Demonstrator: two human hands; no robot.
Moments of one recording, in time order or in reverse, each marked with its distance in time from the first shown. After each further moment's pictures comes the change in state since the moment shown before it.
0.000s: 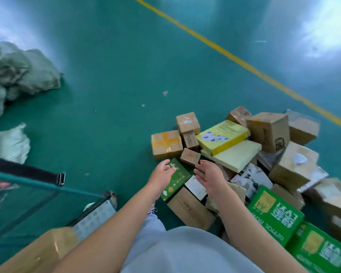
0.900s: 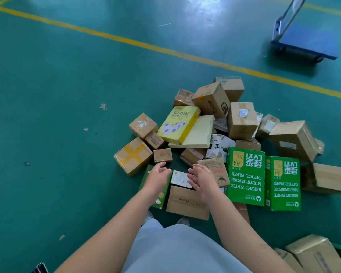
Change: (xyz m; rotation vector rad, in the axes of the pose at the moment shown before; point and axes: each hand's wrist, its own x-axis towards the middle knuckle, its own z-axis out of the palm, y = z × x) left_hand 0.074 0.042 -0.030 0.259 -0.394 0.047; right_hand -0.013 0.026 0.052 0.408 0.367 0.000
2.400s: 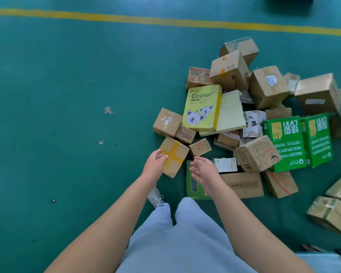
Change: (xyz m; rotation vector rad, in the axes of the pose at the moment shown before) left_hand 0.235 0.096 -0.406 0.179 -0.198 -0.083; right_hand 0.066 0.008 0.439 0.060 0.193 0.098
